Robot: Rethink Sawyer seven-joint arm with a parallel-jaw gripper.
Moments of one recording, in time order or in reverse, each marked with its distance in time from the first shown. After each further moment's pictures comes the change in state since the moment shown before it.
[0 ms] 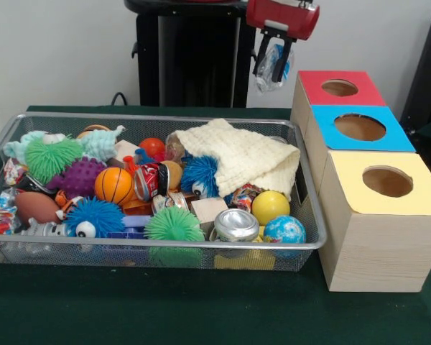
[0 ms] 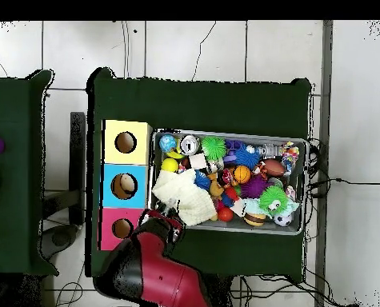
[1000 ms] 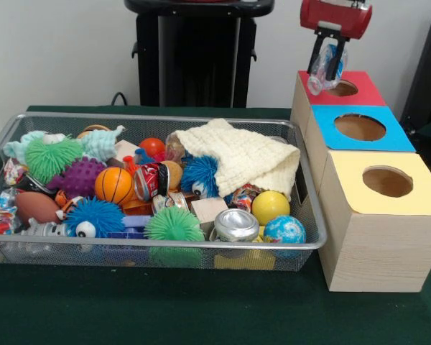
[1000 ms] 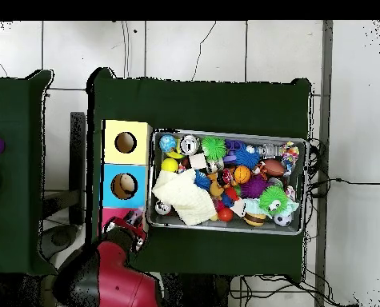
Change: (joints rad) arm 0.216 0.038 -0.012 0.010 0.199 0.000 0.105
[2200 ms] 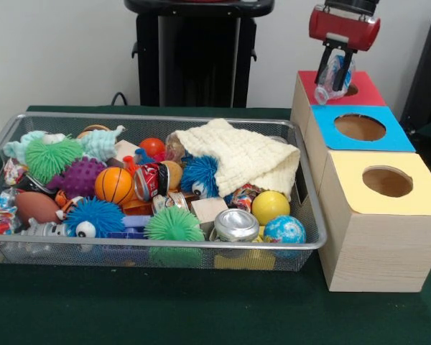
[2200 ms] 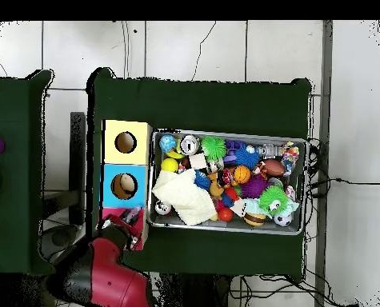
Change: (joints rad) arm 0.062 0.066 -0.009 -0.020 0.131 -0.004 0.008
